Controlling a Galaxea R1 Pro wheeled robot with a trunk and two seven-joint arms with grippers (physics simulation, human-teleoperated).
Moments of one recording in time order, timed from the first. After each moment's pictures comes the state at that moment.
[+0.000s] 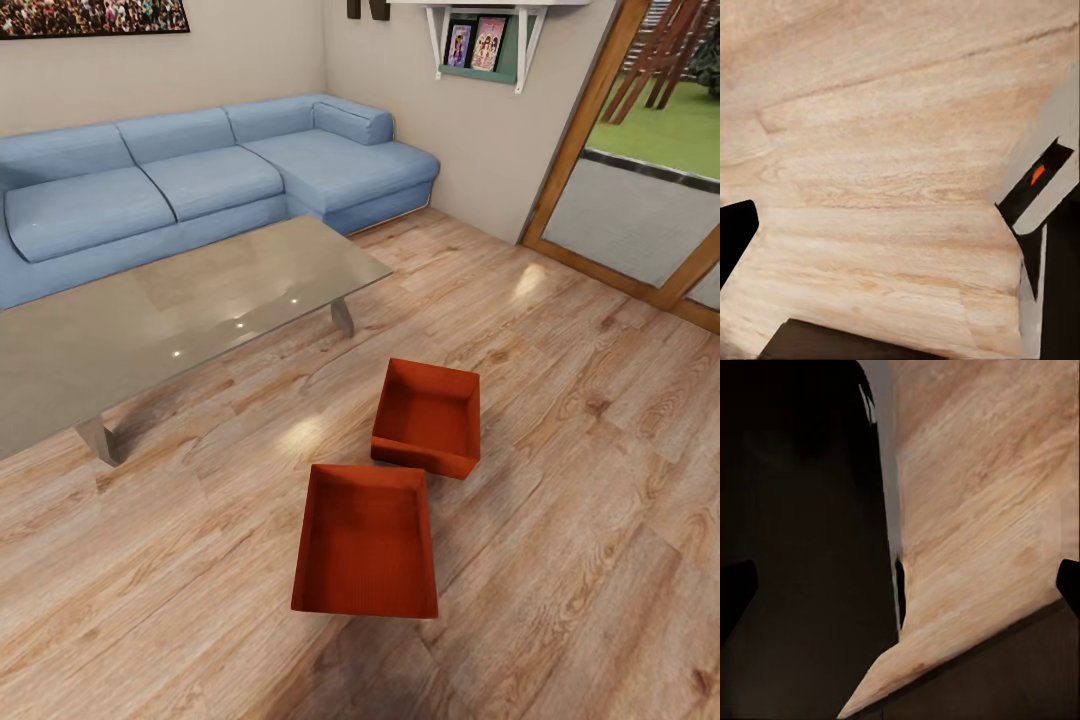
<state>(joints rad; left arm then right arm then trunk) -0.01 0.17 0.07 -0.28 0.38 0.06 0.14 -0.18 -0.08 0.23 -0.16 -0.31 0.03 -0.07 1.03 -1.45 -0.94</state>
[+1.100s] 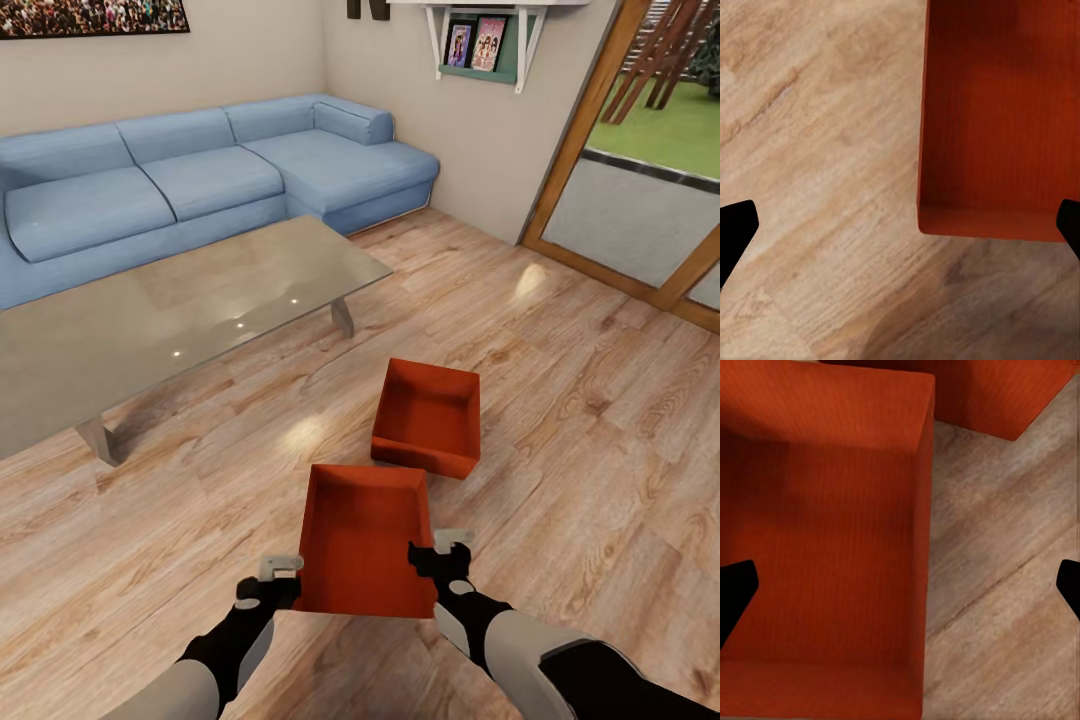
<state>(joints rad) -0.62 -0.13 0.05 -0.30 -0.10 0.02 0.16 -0.81 0.15 0.20 0.03 -0.11 -0.32 -0.20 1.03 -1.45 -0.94</state>
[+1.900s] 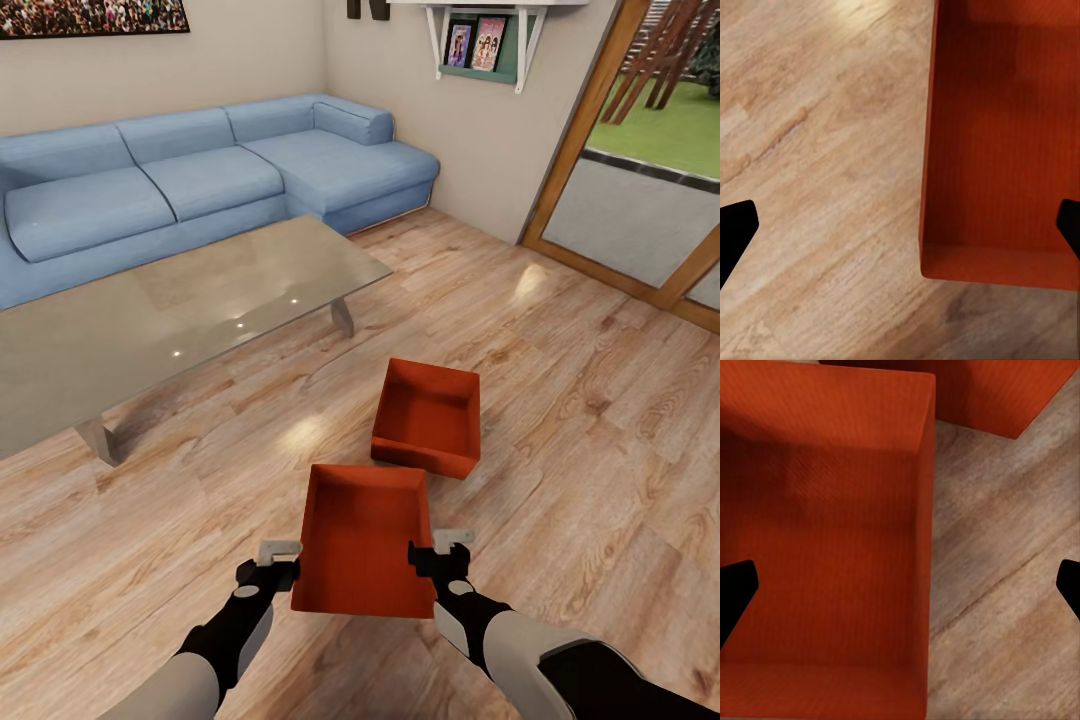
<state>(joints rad) -0.62 -0.13 0.05 -0.37 -0.10 0.01 0.16 -0.81 0.15 0.20 0.03 -0.13 -0.33 -0.20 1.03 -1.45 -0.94</state>
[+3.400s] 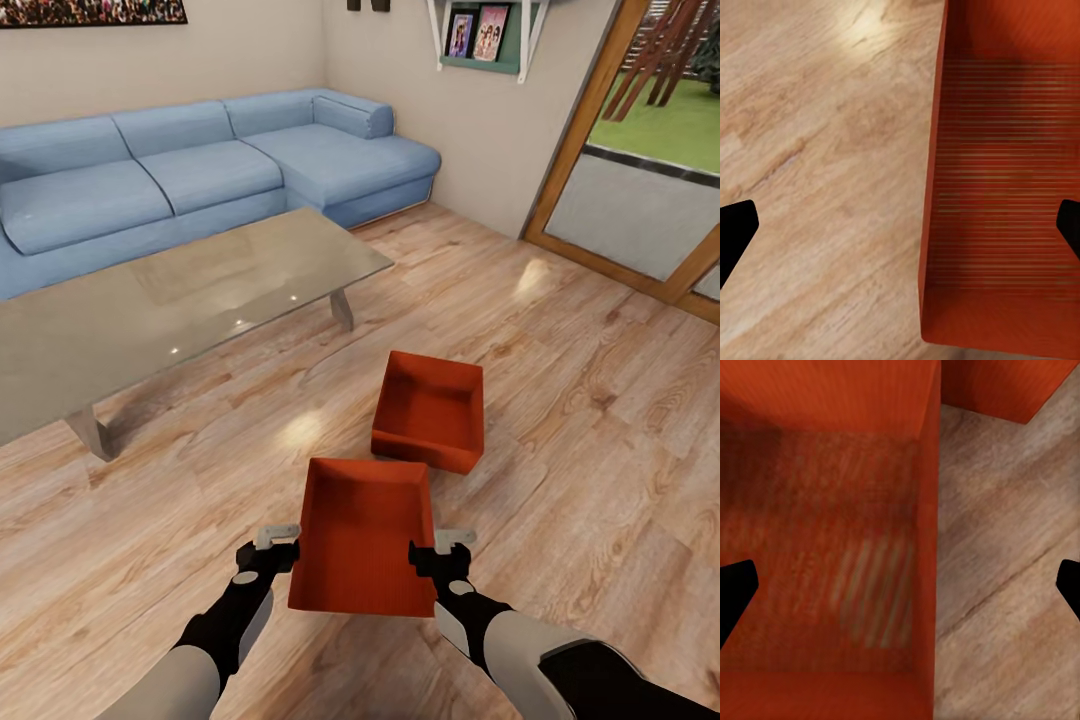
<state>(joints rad) -0.62 -0.13 0.06 -0.46 -0.09 0.02 0.16 -0.81 0.15 0.20 0.03 -0.13 -0.33 -0.20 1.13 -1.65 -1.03</state>
